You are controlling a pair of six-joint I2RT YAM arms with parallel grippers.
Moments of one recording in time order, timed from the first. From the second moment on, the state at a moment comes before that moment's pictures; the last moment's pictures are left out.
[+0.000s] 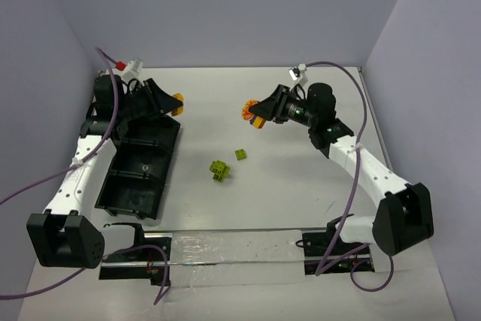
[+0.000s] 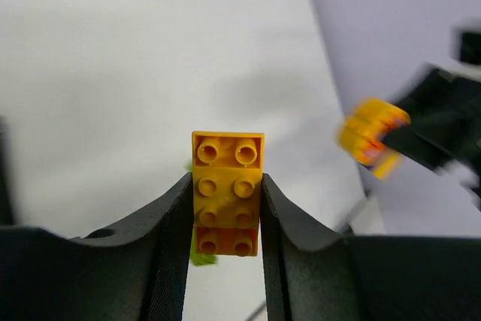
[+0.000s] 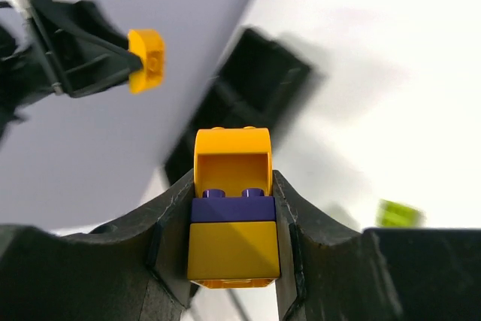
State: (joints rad) left arm -0.10 1.23 1.10 -0.26 0.63 -0.56; right arm 0.36 1.29 0.93 0.21 -0.60 0.75
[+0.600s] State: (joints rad) left arm -0.07 1.52 1.25 -0.63 -0.34 -0.70; right arm 0.36 1.09 0.97 -0.24 -0.18 0.55
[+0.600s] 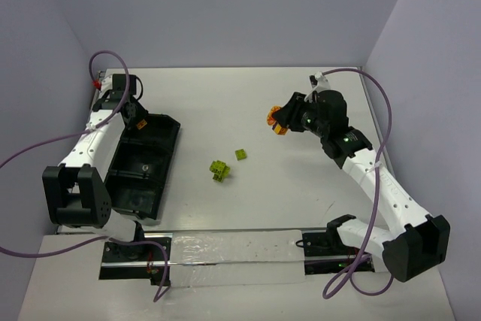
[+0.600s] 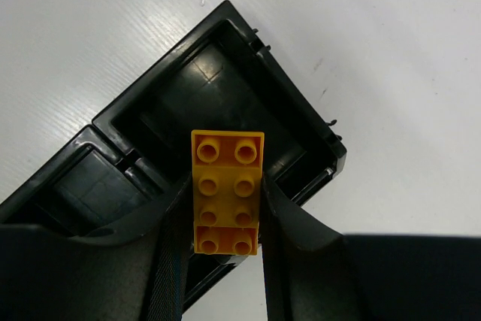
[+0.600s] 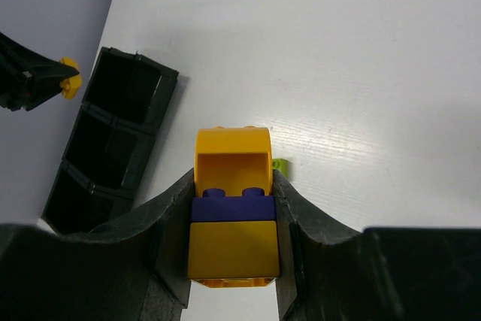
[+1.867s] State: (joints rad) left arm -0.20 1.43 1.26 -0.58 -0.13 -0.59; right arm 0.36 1.09 0.96 -0.28 -0.22 0.50
